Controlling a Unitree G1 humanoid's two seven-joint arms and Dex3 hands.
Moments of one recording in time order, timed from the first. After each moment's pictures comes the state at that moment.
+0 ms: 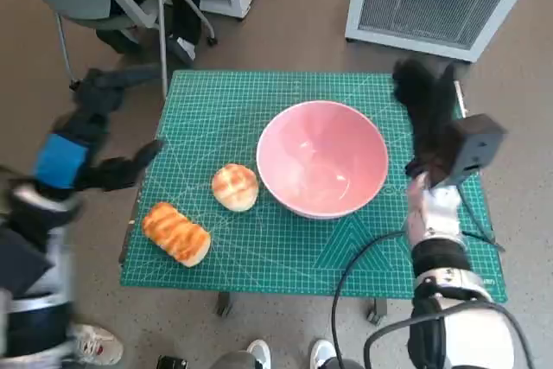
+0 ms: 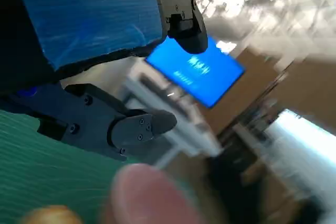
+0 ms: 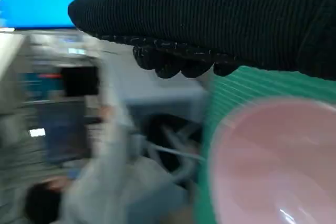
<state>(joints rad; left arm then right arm) -0.34 0.66 0.26 0.08 -0.14 -0.45 -0.59 -0.95 -0.17 -0.27 1.16 0.10 -0.65 0.12</state>
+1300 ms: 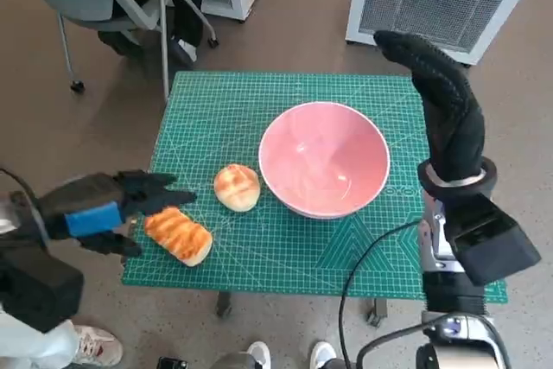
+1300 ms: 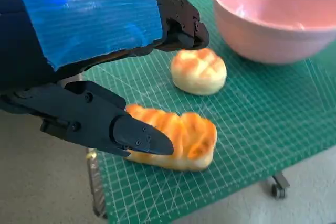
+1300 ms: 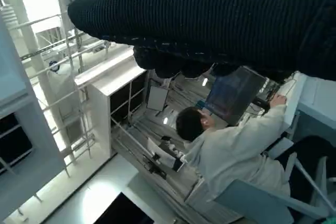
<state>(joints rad) -0.26 0.95 -0.02 0.19 0.18 -0.64 -0.82 -0.68 -0.17 -0.10 0.45 0.11 -0.82 0.27</state>
